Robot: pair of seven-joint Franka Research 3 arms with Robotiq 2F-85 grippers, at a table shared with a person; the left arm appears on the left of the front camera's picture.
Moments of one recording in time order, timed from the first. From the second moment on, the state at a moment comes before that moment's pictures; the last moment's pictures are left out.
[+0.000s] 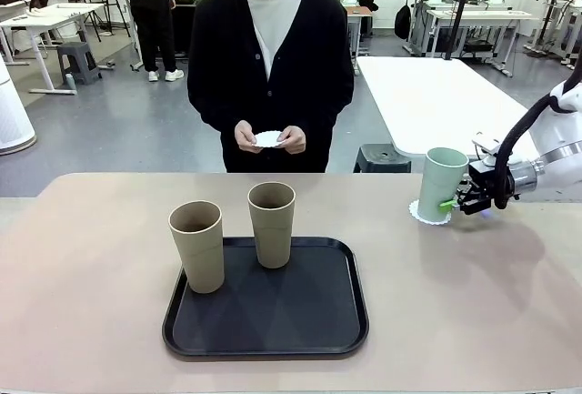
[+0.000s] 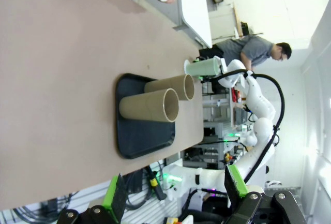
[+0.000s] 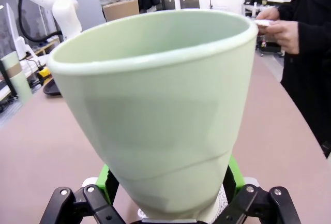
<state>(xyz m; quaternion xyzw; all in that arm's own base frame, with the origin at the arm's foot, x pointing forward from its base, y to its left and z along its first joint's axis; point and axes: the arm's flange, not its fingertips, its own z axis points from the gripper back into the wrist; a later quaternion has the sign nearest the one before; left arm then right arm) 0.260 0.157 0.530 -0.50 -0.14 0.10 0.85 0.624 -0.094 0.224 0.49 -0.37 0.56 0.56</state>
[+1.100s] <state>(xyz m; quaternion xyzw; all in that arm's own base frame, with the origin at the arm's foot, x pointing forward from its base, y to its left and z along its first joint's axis) 0.260 0.157 0.530 -0.50 -0.14 0.10 0.85 0.626 -0.135 0.233 0.43 -0.36 0.57 0.60</state>
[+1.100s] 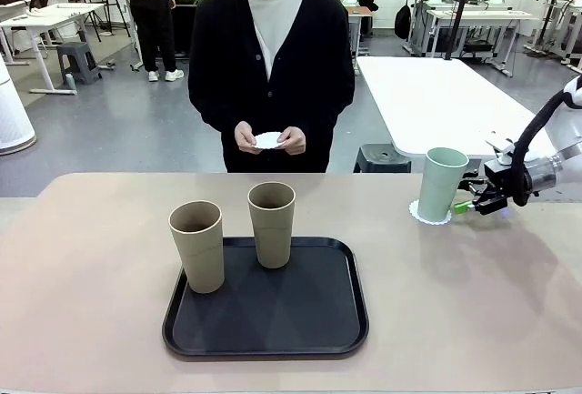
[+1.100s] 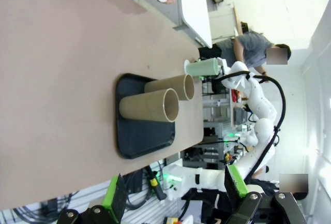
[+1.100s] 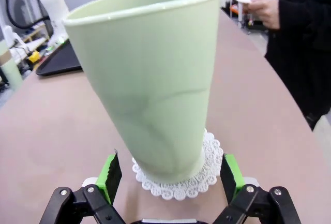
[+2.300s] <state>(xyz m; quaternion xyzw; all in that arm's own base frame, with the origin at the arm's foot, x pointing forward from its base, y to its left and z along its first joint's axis) 0.260 0.157 0.530 -0.50 -0.14 0.10 0.85 0.475 -0.021 0.462 0.00 -0.13 0.38 0.91</state>
